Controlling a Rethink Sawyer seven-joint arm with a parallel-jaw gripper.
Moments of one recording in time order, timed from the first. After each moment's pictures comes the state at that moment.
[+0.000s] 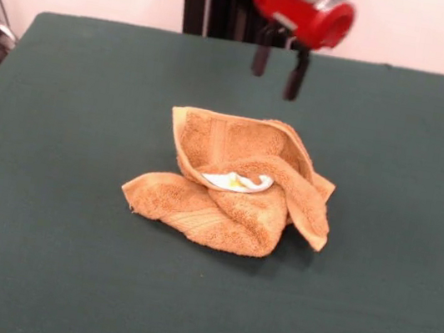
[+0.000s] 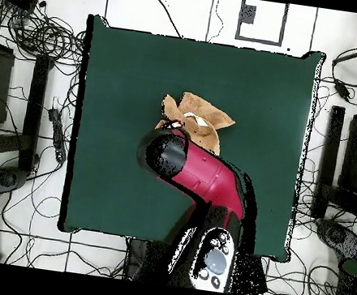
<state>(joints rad) 0.08 -0.63 -0.31 1.70 0.31 0.44 2.20</state>
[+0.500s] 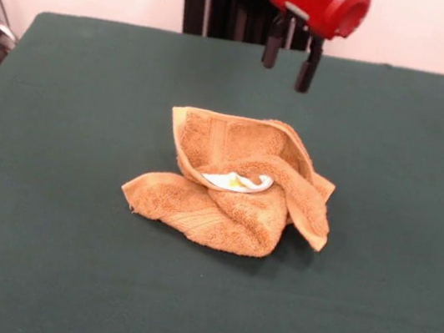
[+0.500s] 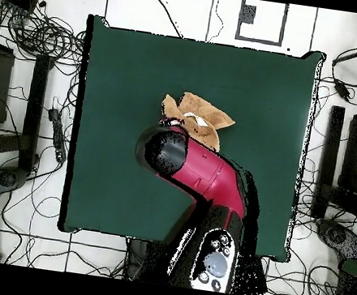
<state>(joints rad) 0.07 -0.64 -0.31 1.68 0.31 0.47 2.20</state>
